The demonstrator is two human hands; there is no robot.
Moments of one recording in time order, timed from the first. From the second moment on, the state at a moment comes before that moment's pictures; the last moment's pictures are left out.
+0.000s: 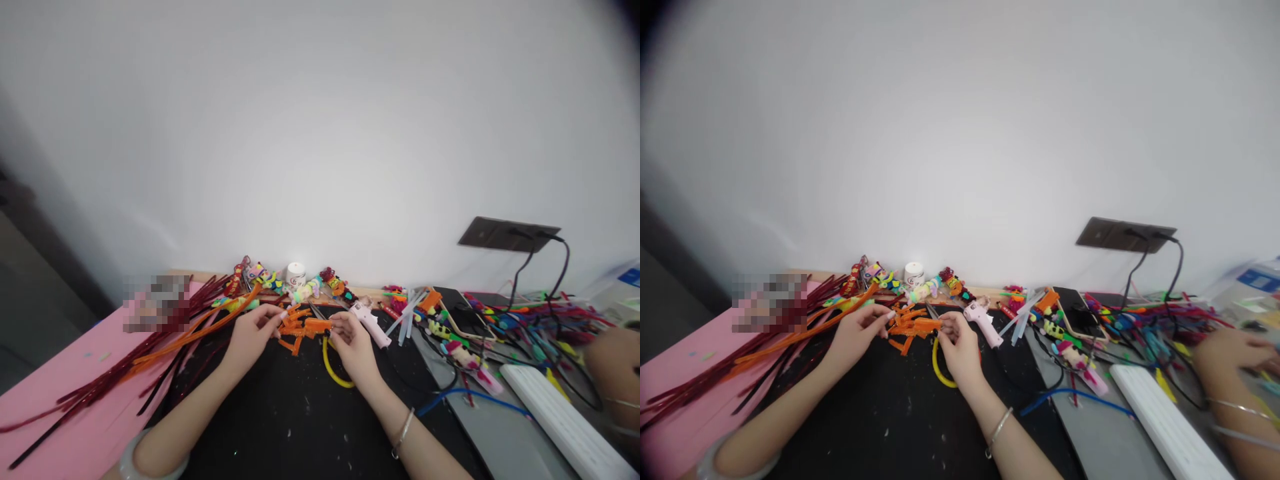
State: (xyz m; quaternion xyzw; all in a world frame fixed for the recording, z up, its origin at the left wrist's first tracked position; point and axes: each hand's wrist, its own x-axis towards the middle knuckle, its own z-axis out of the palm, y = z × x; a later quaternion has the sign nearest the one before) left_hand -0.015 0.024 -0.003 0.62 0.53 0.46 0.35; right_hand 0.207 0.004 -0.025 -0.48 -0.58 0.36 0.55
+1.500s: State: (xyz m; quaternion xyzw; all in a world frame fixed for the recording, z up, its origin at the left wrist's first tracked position) left_hand -0.035 0.028 0.012 0.72 0.63 0.28 0.03; right_hand 0.201 -0.003 -0.023 -0.49 -0.67 0.31 0.46
